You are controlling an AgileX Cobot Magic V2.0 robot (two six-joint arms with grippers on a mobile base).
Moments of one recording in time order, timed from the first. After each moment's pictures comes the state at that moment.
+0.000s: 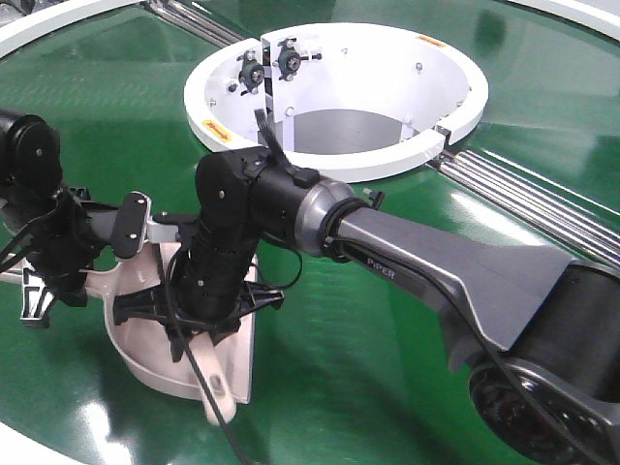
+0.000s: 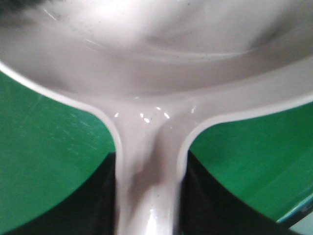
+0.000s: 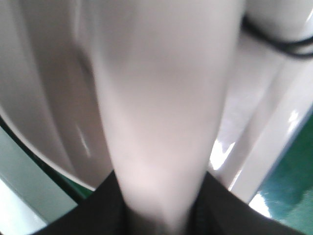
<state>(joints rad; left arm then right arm) -0.19 1.78 -1.32 0.11 1.09 1.33 0.80 2.25 -2.01 0.31 1.24 0.36</state>
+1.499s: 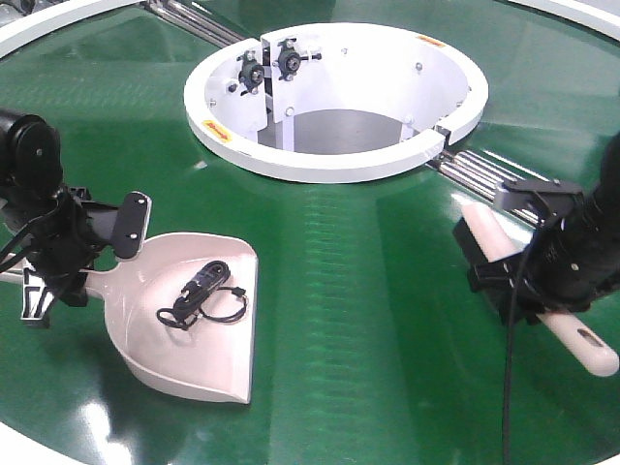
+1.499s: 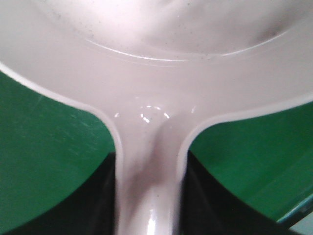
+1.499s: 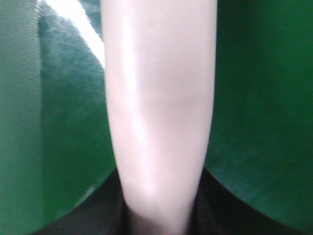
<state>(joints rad) -0.19 1.78 -1.32 0.11 1.09 1.33 0.08 1.58 -1.10 0.11 1.02 -0.01</state>
